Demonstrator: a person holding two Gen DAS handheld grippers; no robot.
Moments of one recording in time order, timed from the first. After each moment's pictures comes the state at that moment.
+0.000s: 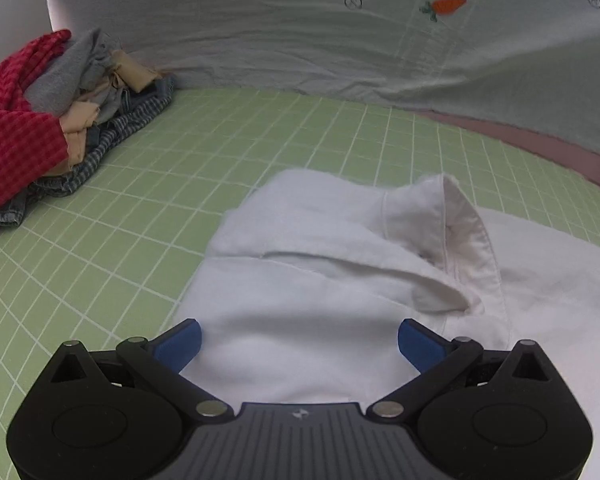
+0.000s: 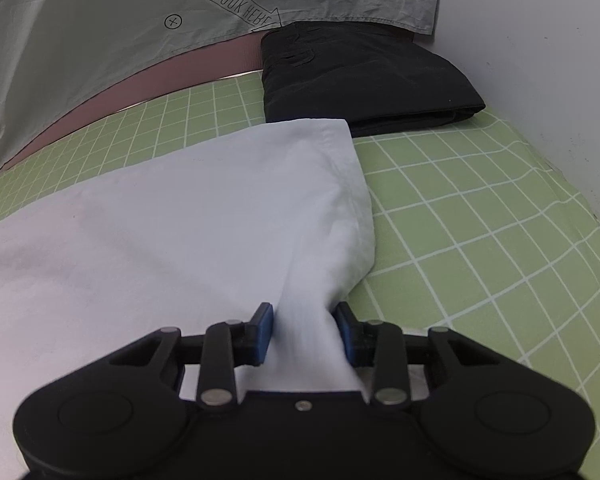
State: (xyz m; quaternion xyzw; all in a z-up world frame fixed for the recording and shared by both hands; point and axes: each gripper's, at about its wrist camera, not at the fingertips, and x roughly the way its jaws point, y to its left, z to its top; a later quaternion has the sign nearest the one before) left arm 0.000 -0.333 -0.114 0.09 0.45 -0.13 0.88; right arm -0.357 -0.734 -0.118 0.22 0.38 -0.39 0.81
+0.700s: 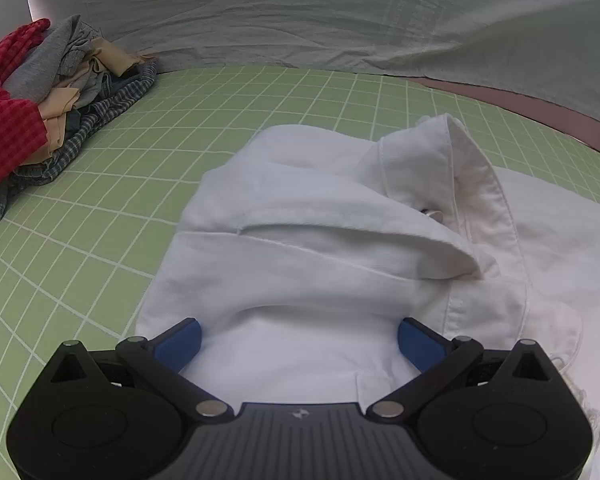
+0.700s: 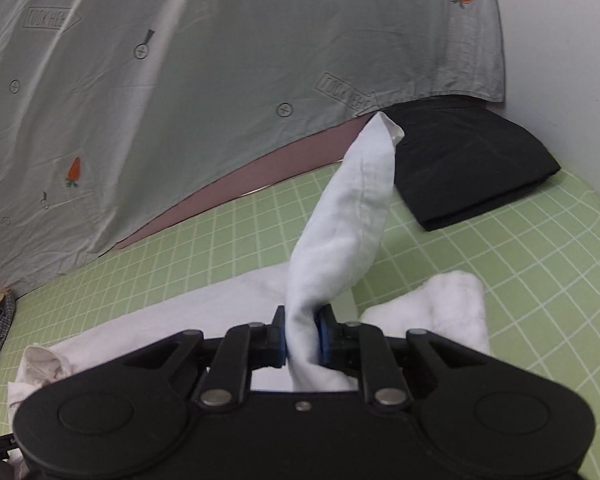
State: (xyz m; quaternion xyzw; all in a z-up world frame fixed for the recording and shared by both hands) left arm -0.009 -0.334 -0.131 0.10 0.43 -0.14 0.88; right arm -0.287 -0.648 -0.027 0.26 0.26 -0.32 0.87
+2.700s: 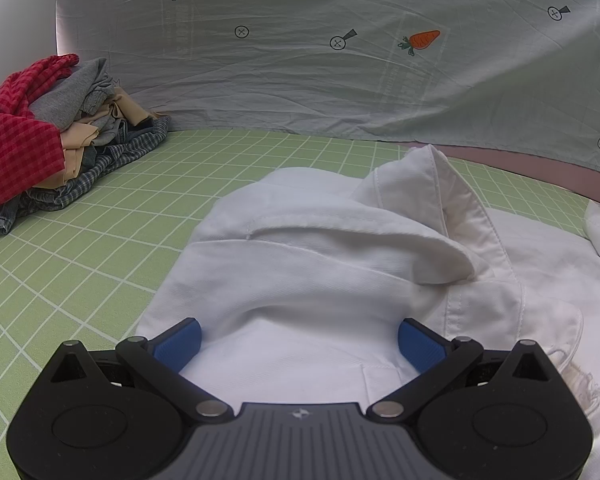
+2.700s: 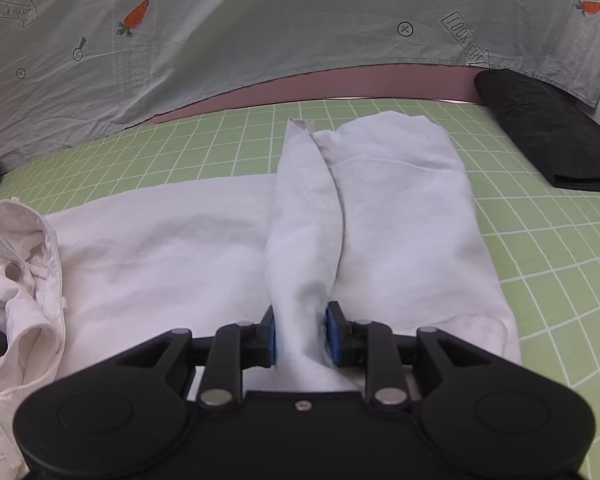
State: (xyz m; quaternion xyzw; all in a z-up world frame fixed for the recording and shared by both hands) left arm -0.041 -0.317 -0.151 0.06 0.31 -0.16 0.93; right arm -0.179 -0.554 -0.122 0.16 0.36 -0.30 0.87
